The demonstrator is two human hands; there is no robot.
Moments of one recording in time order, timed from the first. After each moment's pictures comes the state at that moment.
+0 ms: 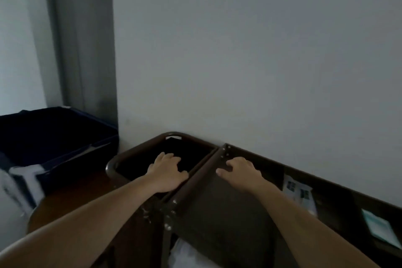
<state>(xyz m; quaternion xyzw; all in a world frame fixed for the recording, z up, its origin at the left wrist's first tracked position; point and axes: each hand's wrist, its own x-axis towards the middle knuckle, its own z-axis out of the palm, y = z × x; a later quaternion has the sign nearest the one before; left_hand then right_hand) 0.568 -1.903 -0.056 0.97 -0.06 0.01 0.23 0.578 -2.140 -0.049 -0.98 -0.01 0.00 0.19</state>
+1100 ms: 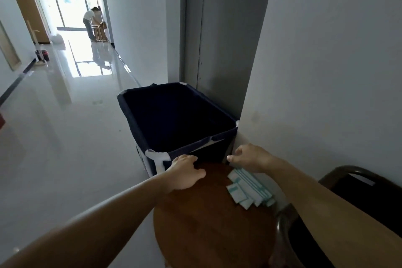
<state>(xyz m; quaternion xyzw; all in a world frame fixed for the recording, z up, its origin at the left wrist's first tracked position) 0.736 -1.450 -0.151 0.93 0.19 -0.06 0.31 0.863 -1.637 -0.102 -0.94 -0.29 0.18 0.09</state>
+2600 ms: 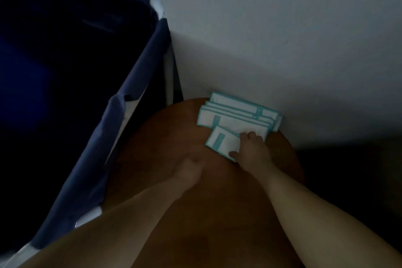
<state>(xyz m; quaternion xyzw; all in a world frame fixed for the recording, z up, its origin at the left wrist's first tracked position) 1.076 -1.424 -0.518 0.81 0.17 -0.37 0.41 1.084 -1.619 -0.543 -0.96 0.10 0.23 0.09</state>
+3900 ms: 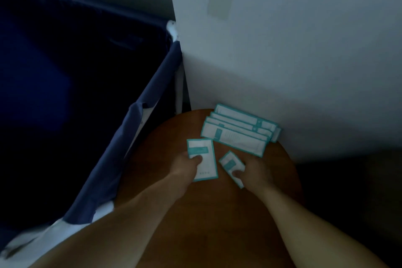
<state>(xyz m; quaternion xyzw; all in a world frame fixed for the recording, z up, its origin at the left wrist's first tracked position) 1.075 -1.423 -0.475 0.70 0.33 -0.28 0.57 1.046 -1.619 -0.516 -0.92 0.16 0.23 0.26</state>
